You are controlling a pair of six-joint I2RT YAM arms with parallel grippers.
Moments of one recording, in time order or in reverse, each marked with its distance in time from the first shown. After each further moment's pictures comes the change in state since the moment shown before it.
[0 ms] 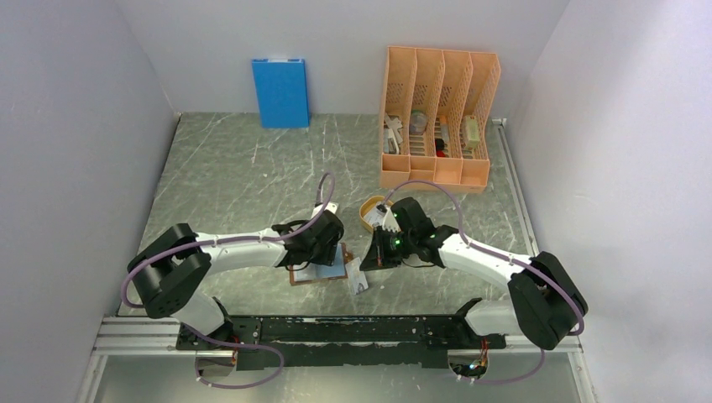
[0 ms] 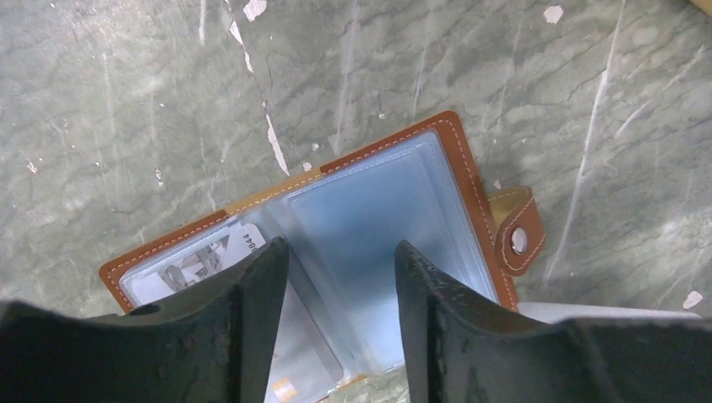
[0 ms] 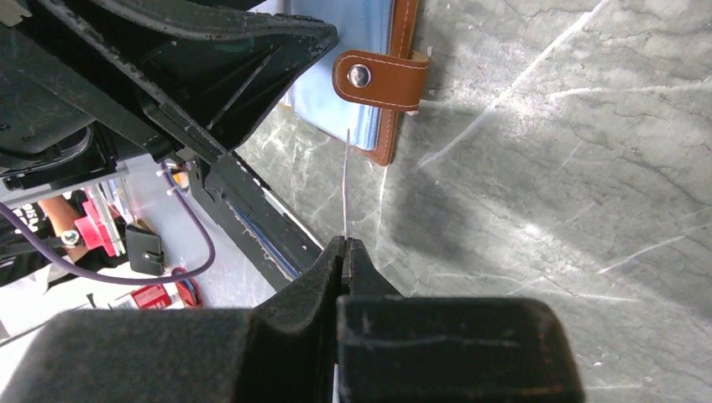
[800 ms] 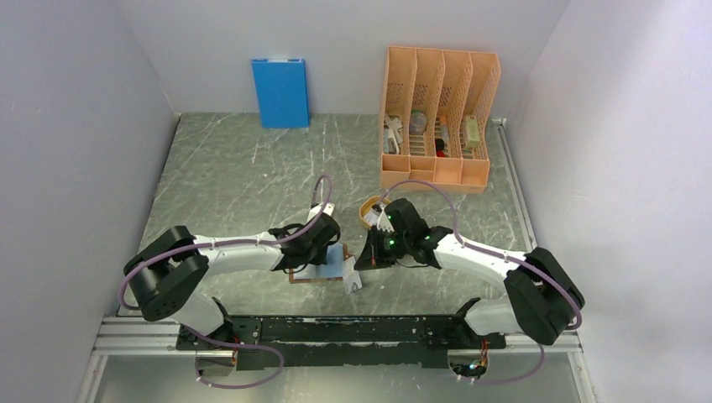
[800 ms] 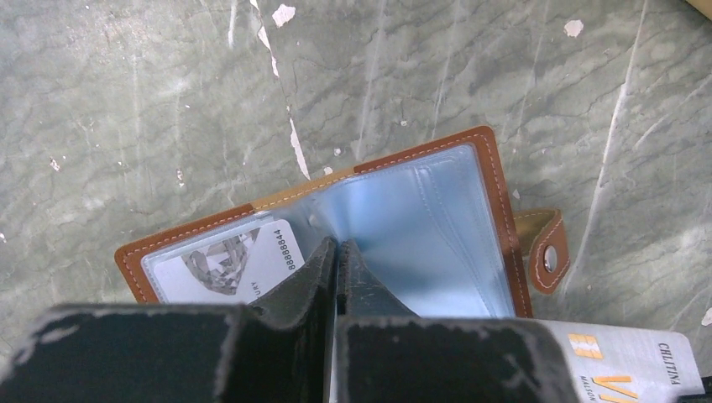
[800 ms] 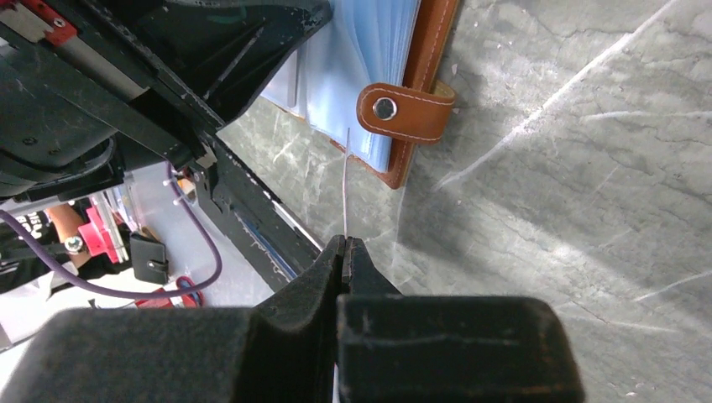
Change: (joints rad) left arm 0.000 -0.017 -0.054 0.053 -0.037 -0.004; right arm 0.052 0.029 0.007 0.056 0.038 0.052
